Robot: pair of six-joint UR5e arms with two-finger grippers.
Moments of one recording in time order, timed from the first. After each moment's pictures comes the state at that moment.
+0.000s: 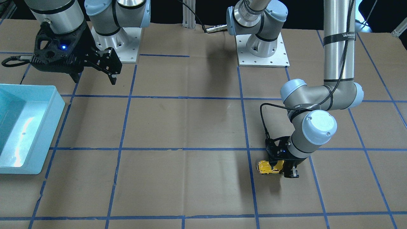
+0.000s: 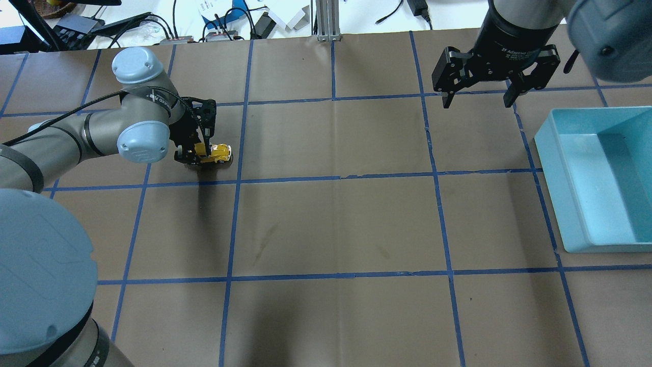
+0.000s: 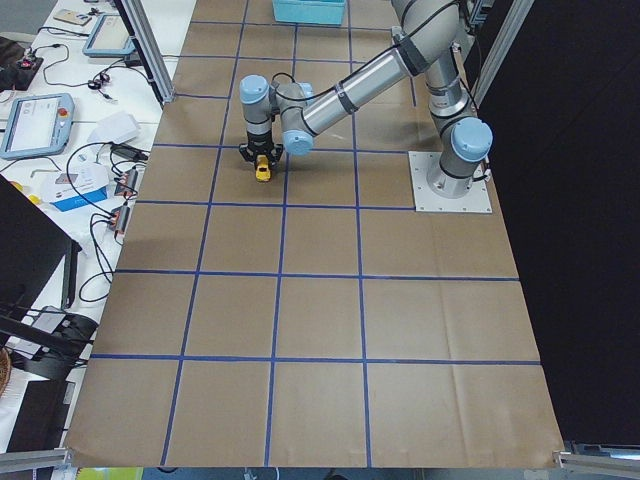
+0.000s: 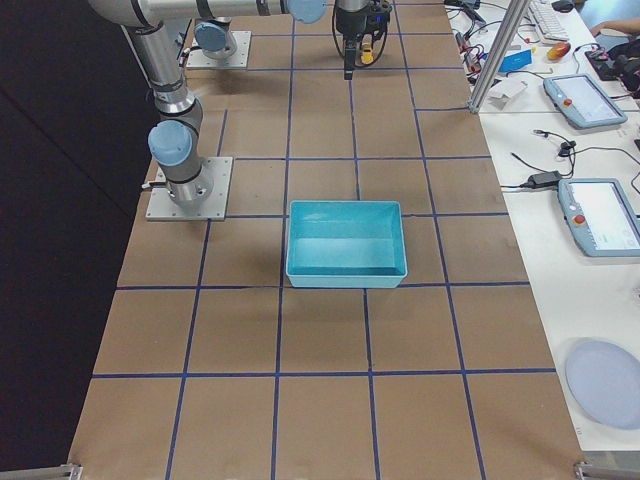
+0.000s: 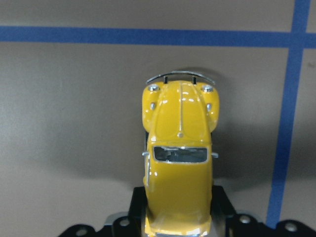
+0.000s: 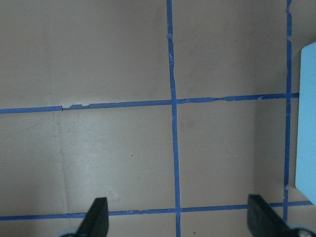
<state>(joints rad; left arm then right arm) -1.43 -2.08 -1.75 -0.86 1.62 1.68 1.60 -1.55 1.51 -1.57 -1.57 0.07</state>
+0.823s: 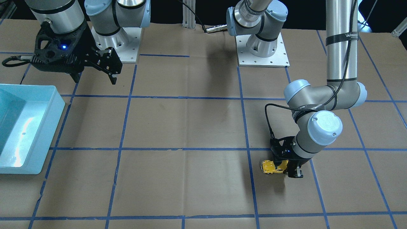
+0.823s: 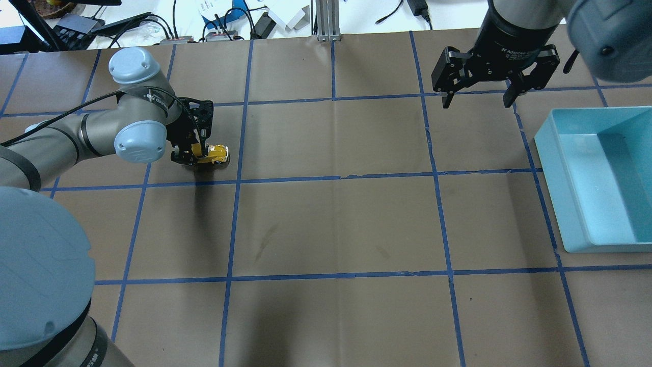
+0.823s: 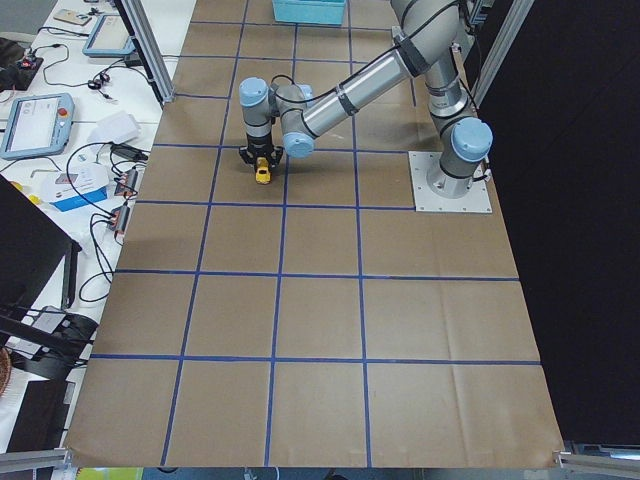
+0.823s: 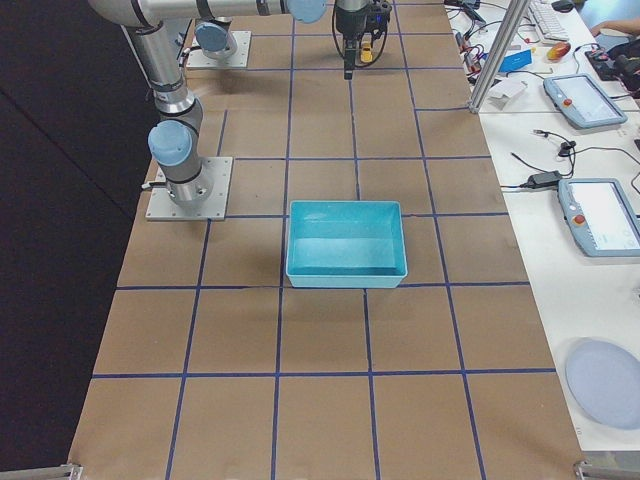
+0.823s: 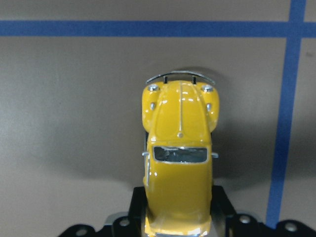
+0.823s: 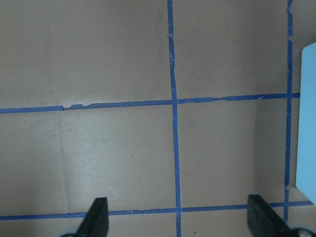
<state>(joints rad) -1.39 -2.08 -1.75 -0.86 1.62 1.73 1.60 -1.55 1.51 -1.56 -1.57 0.07</state>
